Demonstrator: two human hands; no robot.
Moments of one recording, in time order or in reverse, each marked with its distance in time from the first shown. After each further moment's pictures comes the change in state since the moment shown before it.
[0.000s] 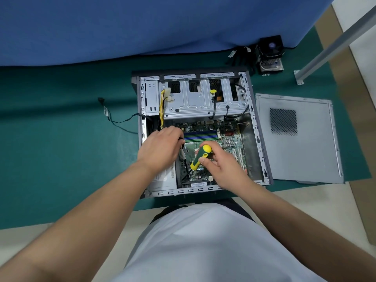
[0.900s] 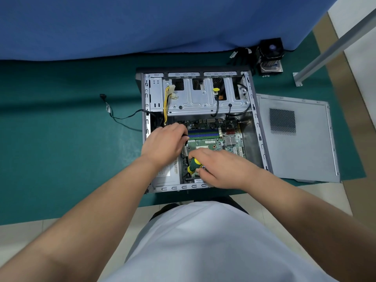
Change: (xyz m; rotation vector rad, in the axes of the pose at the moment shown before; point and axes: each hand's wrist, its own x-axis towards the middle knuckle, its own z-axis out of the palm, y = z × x) left_hand 0.000 0.001 -0.006 -0.048 -0.033 -0.011; right_hand 0.001 -0.037 -0.014 -0.727 -0.343 -0.376
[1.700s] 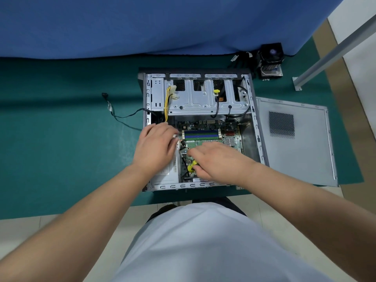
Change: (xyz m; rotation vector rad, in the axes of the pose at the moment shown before) left_hand -0.032 -0.006 -0.002 -0.007 0.156 -0.095; right_hand 0.012 -0.004 -0.015 -0.268 0.013 -0.114
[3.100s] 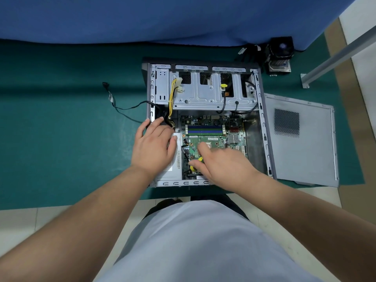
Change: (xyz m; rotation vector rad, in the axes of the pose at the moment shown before) left_hand -0.016 -0.005 0.008 0.089 0.082 -0.090; right_hand -0.002 -0.021 0.011 0.021 0.034 0.280
